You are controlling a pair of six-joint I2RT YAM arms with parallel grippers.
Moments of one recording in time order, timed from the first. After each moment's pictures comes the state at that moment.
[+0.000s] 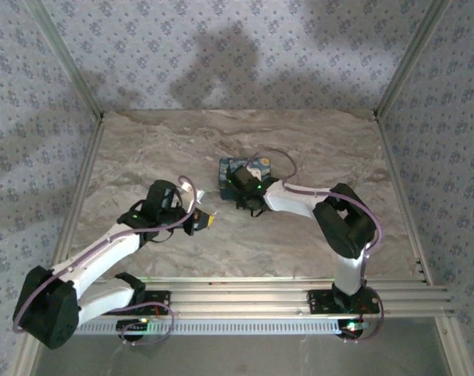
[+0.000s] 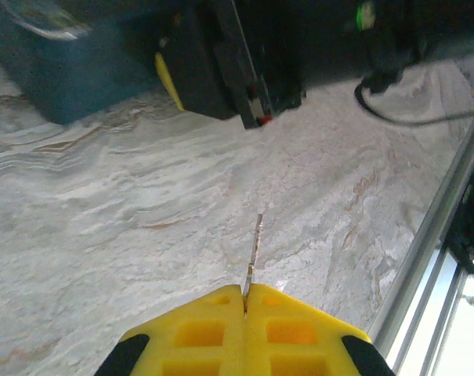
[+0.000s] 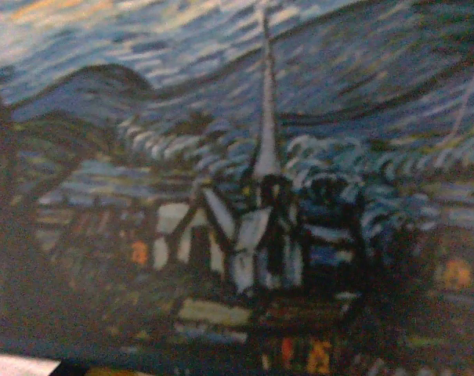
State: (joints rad) left arm -0.54 1.09 0.58 -0.24 0.54 -0.17; right arm 0.79 1.85 1.20 -0.42 0.21 0.72
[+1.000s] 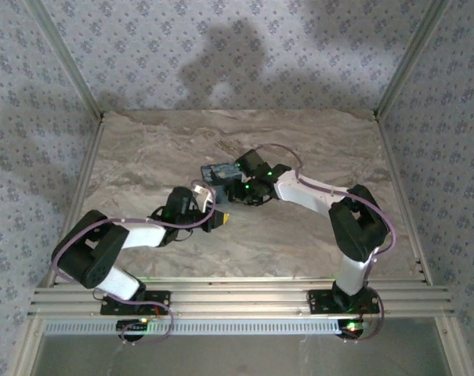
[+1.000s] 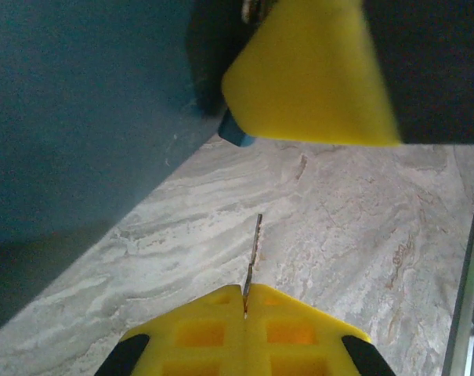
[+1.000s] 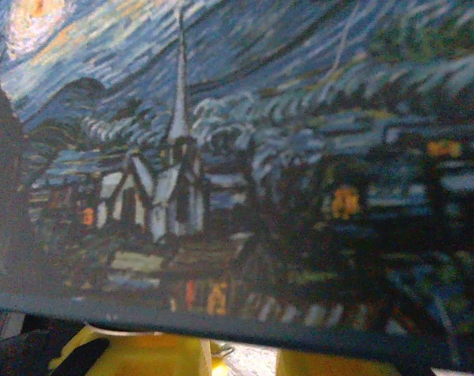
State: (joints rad) left arm -0.59 1.51 0.44 0.48 0.52 -0.44; right arm 0.72 1.78 1.26 -0.49 -0.24 0.77
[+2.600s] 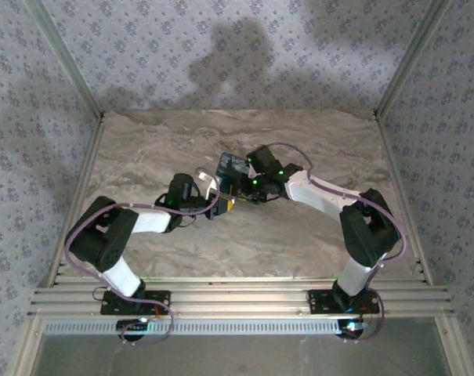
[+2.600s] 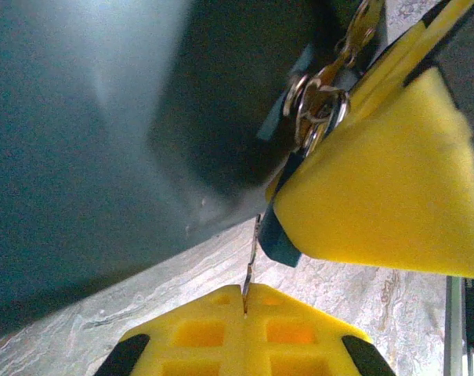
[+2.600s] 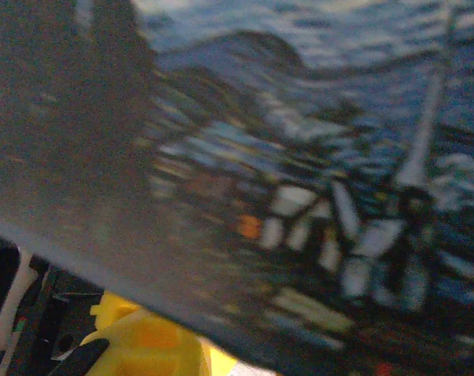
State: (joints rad) left arm -0.52 1.64 0.58 0.53 0.67 -0.35; right arm 0.66 1.71 1.20 -0.41 -0.36 0.82
